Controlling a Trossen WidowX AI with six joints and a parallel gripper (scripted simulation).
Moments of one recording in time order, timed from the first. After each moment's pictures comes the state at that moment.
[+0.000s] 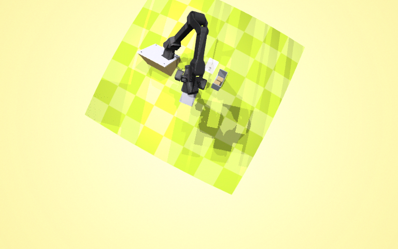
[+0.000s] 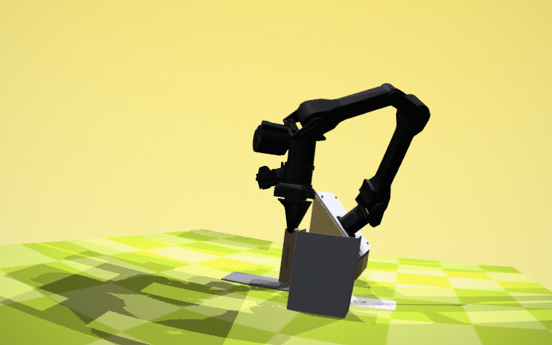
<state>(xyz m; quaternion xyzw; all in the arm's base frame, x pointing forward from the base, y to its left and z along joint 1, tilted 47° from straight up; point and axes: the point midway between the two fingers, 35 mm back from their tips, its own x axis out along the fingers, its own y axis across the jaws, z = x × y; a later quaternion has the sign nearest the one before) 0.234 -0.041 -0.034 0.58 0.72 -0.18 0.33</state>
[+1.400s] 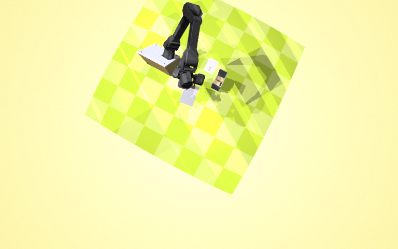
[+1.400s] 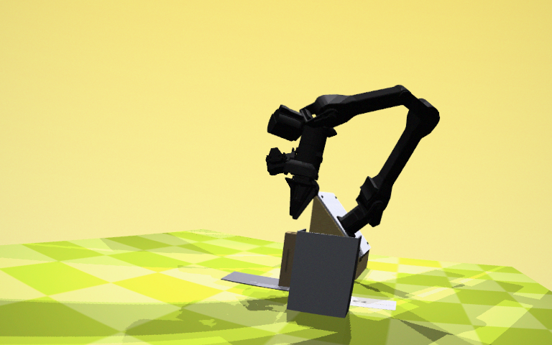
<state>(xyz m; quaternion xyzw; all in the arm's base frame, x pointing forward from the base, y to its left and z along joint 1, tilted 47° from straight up) 0.230 -0.063 -0.012 0.64 0.64 -0.18 0.39</state>
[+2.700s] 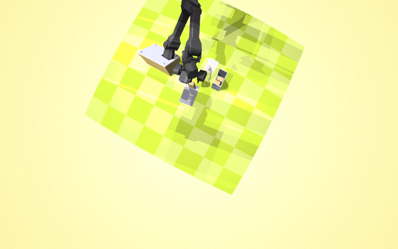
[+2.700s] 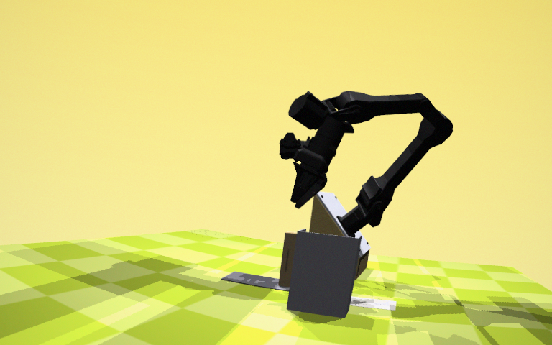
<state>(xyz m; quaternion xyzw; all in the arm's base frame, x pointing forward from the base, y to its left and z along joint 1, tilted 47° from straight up) 0.232 -0.075 0.011 0.60 0.60 -0.24 0.46</state>
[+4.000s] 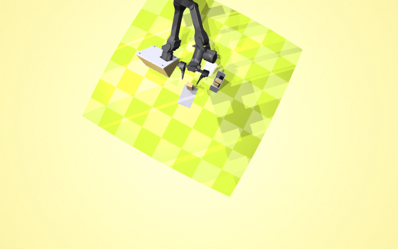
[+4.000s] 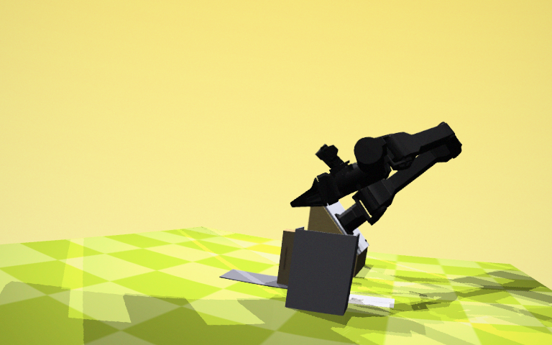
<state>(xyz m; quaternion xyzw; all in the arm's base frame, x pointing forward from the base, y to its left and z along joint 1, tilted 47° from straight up) 0.230 -0.046 0.016 0.41 0.46 -0.45 0.65</state>
